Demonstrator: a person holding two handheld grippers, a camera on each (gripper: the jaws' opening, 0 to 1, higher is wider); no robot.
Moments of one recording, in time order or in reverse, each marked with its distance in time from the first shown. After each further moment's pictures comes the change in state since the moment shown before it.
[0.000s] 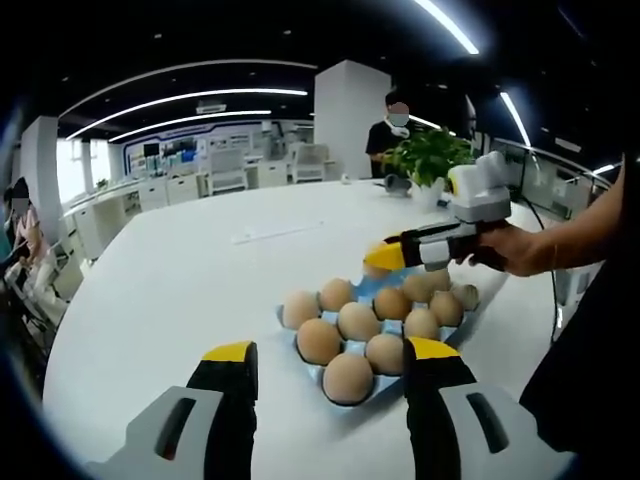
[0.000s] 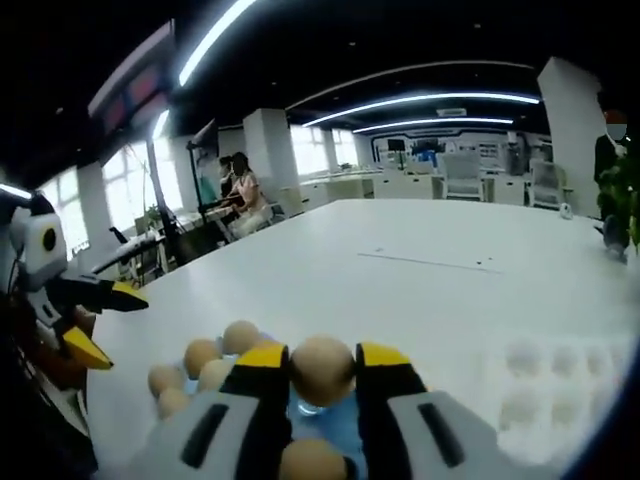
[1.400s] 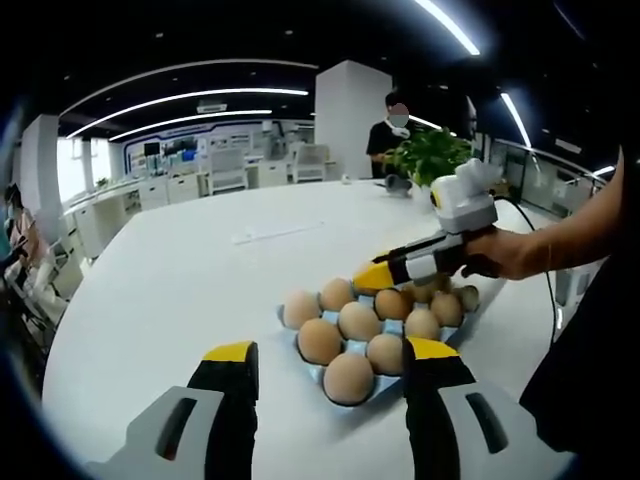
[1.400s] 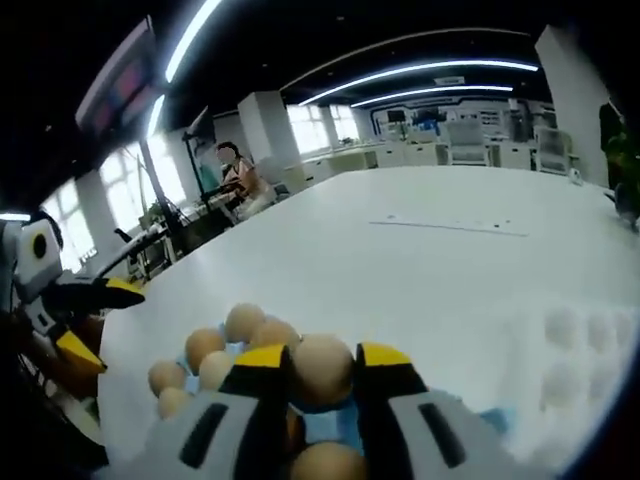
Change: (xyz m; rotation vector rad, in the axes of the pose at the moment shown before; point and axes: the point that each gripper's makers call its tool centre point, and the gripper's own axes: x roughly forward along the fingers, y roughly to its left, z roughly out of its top) left arm 0.001 0.000 0.001 -0.003 0.000 0.001; right arm 0.017 0.007 -0.021 0.069 0.106 0.040
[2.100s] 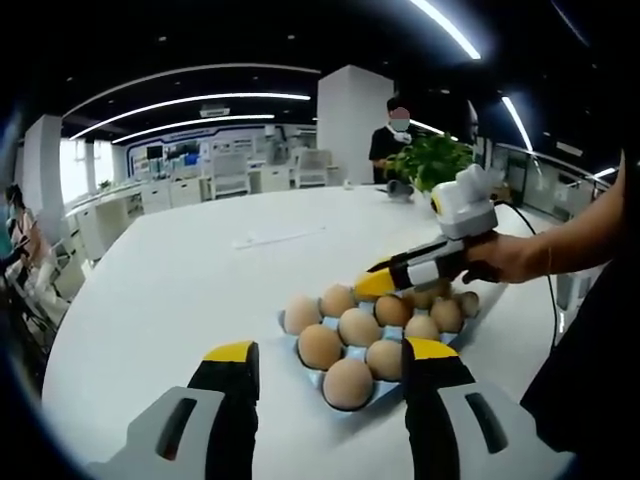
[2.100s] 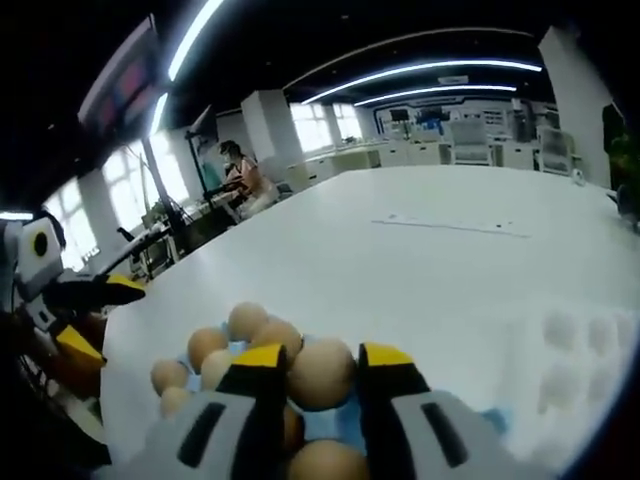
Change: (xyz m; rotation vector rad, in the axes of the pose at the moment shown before) left arm -0.002 -0.001 0.005 -0.005 -0.024 0.007; right arm -0.006 -0.002 0.001 0.026 -0.008 0.011
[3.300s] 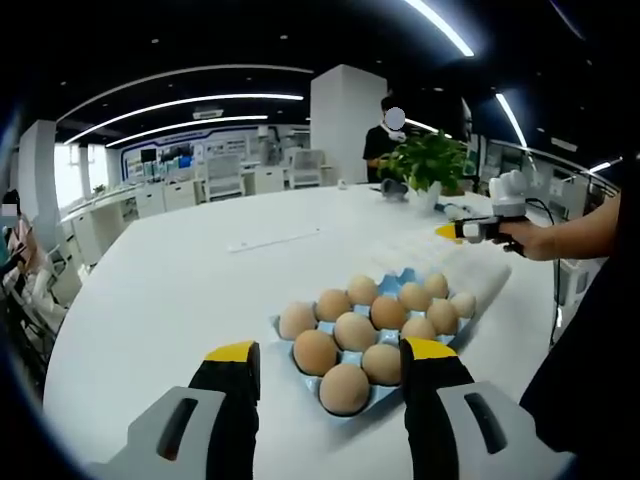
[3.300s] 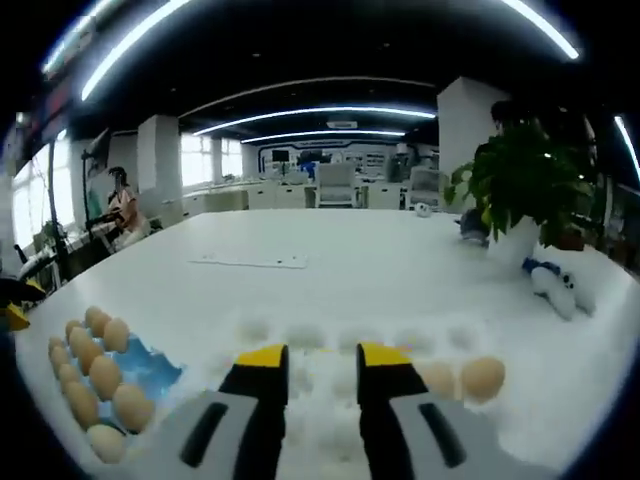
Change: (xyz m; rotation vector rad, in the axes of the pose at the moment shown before) left arm 0.003 -0.004 0.004 0.020 0.002 -0.019; right arm -0.179 -0.206 0.010 0.012 -0.191 -0.666
